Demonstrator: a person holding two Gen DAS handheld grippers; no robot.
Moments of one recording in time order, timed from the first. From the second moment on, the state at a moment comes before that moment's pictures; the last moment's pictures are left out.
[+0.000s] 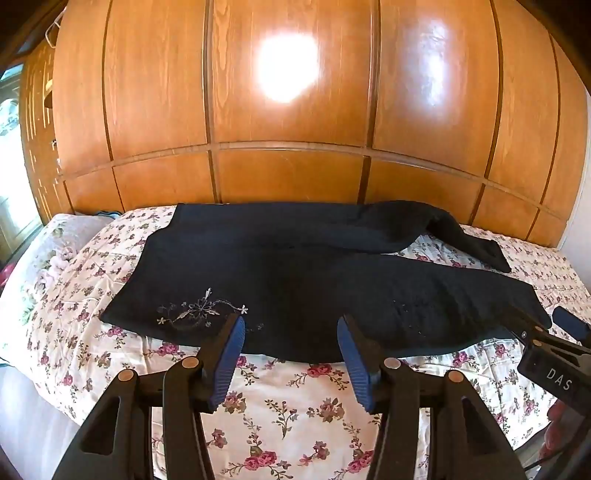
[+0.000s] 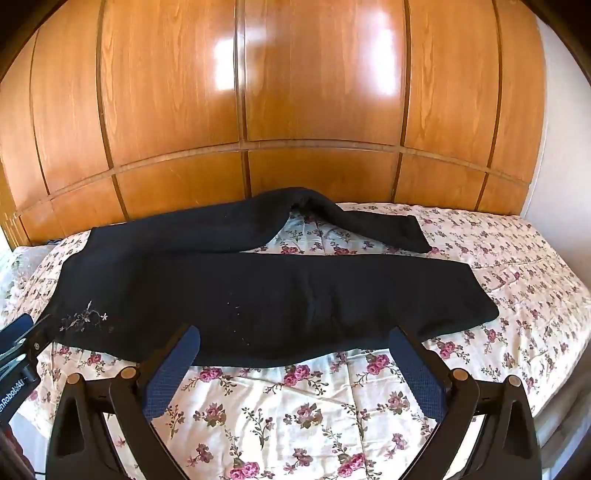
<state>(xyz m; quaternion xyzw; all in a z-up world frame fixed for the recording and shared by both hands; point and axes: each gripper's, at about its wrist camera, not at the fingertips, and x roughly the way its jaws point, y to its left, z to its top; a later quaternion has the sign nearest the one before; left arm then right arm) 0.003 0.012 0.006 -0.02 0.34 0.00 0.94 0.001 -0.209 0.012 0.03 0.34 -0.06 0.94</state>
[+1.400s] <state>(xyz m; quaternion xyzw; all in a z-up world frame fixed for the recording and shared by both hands) 0.004 0.009 0.000 -0.02 0.35 0.00 0.94 0.004 -0.207 0.007 0.03 0.35 -0.06 0.93</state>
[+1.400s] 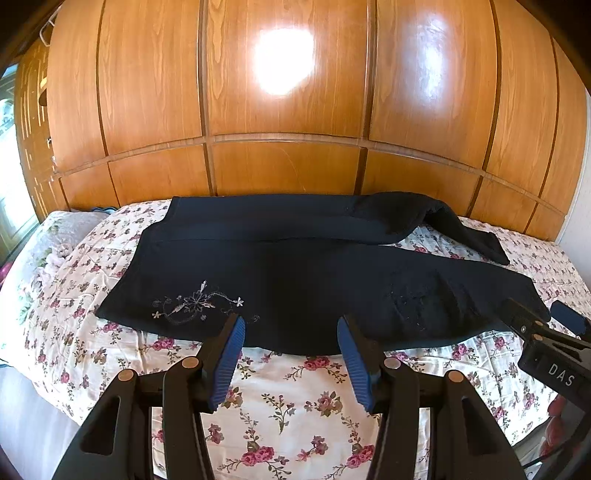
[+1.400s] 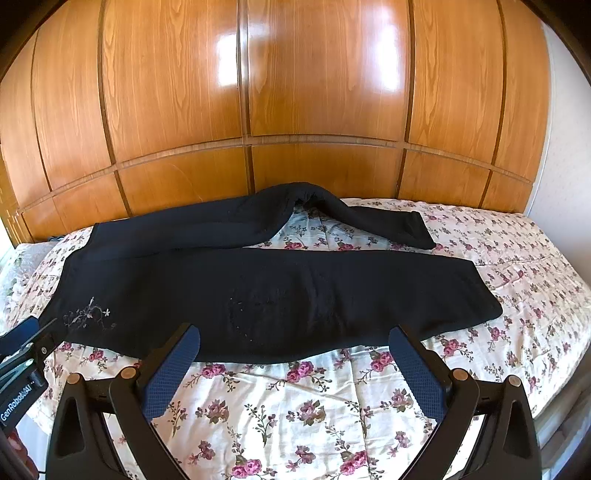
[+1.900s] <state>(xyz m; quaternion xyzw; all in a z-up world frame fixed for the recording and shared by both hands) 0.005 0.011 -0.001 -0.02 0.35 0.00 0.94 0.006 -0.207 0.005 0.03 0.36 -0.05 0.93</state>
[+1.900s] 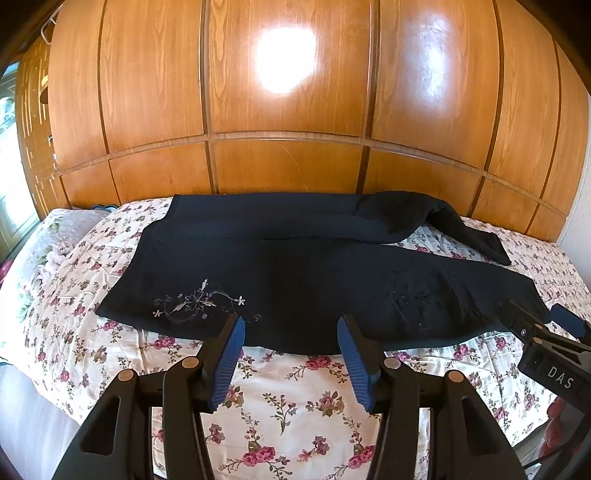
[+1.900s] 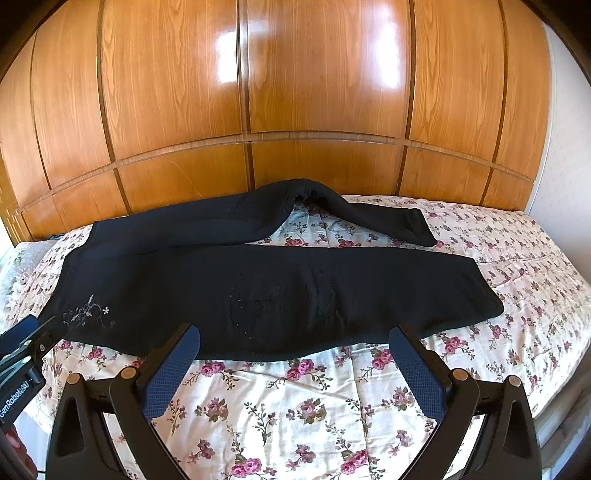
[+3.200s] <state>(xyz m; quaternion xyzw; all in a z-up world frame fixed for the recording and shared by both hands) 0.045 0.072 -0.092 -0.16 0.48 -0.04 0.86 0.031 -0.271 -0.063 0.16 0.42 -0.03 0.89</state>
